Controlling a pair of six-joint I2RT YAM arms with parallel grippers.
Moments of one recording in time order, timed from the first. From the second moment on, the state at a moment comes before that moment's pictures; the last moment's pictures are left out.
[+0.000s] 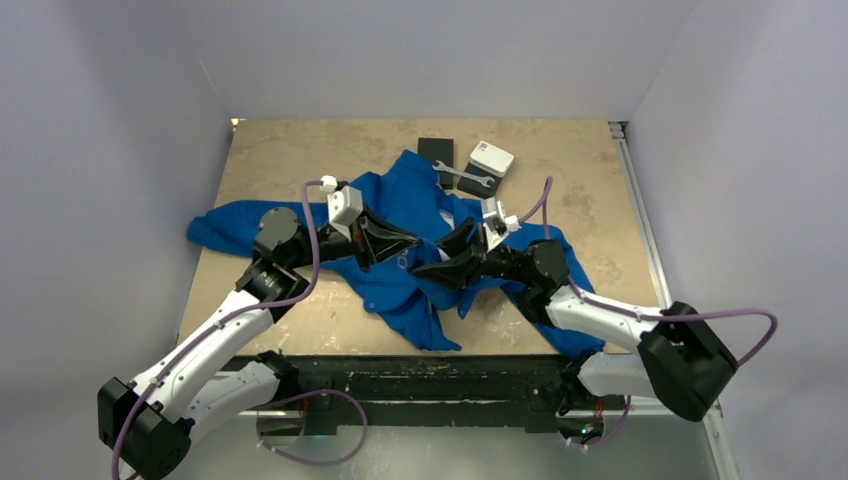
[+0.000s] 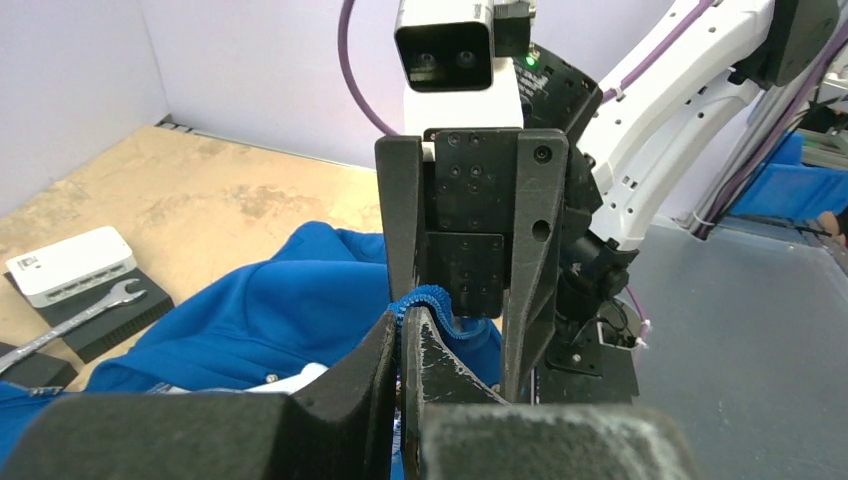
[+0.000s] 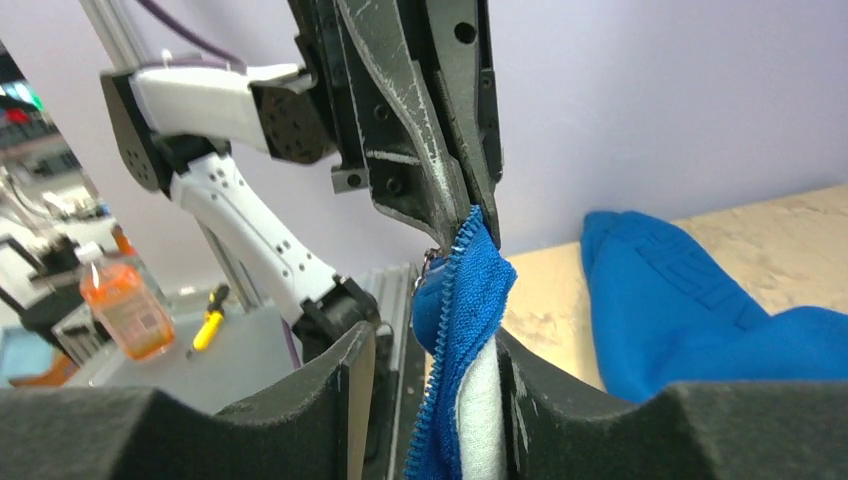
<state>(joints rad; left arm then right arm) -0.56 0.92 0.75 0.35 0.79 -0.26 0.74 1.21 0.52 1.12 -0.71 0.53</state>
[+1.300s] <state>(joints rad) -0.55 0.89 0.71 0.37 0.62 -0.25 0.78 1.37 0.60 1.27 -0.46 0.67</state>
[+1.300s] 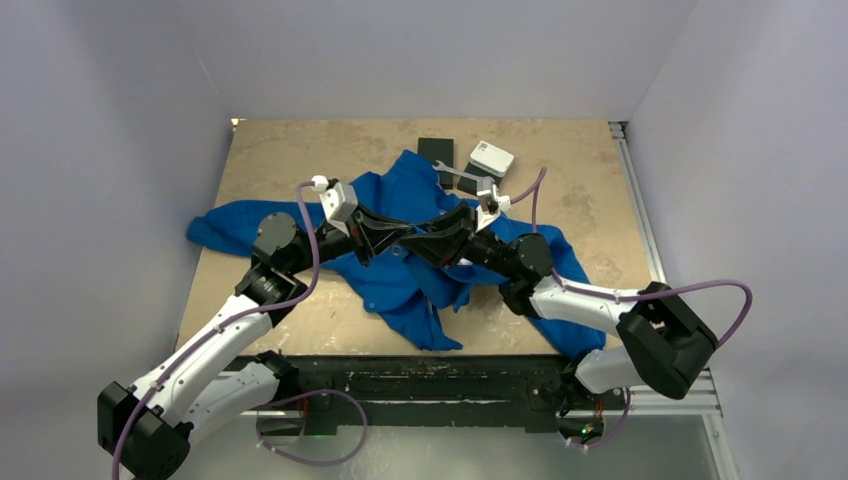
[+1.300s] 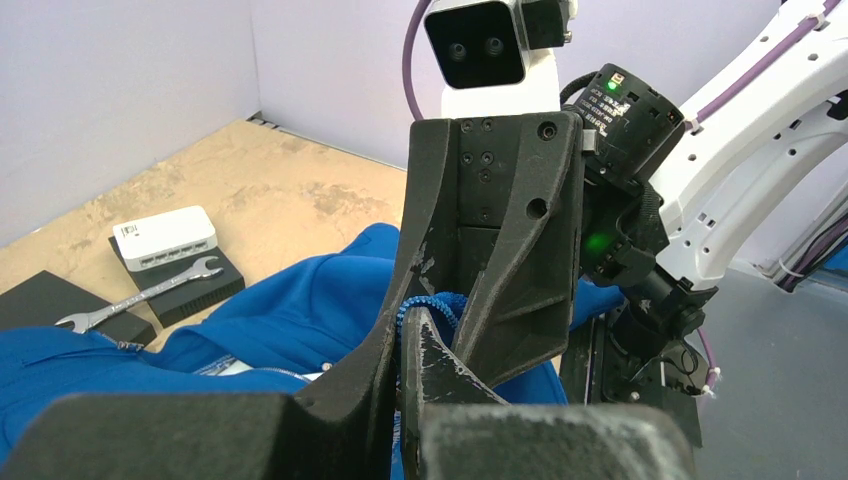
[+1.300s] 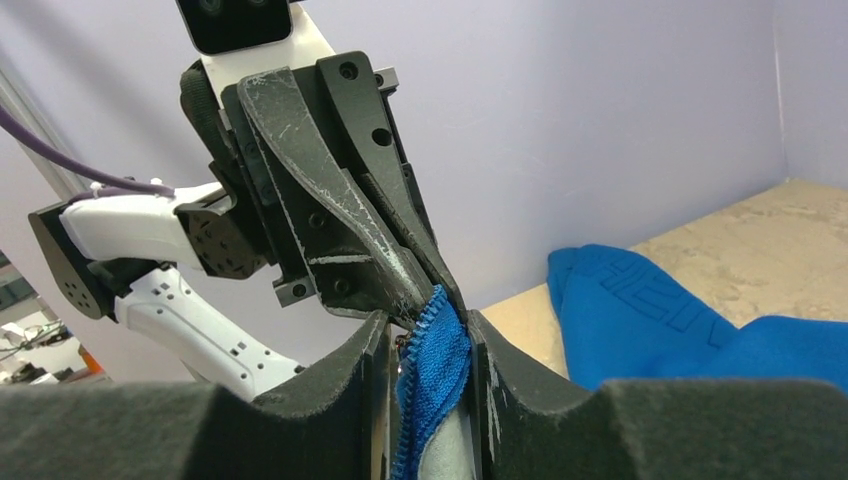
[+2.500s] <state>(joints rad) -0.55 0.87 0.70 0.34 0.67 -0.28 0.79 1.39 0.49 1.45 -0.51 0.82</state>
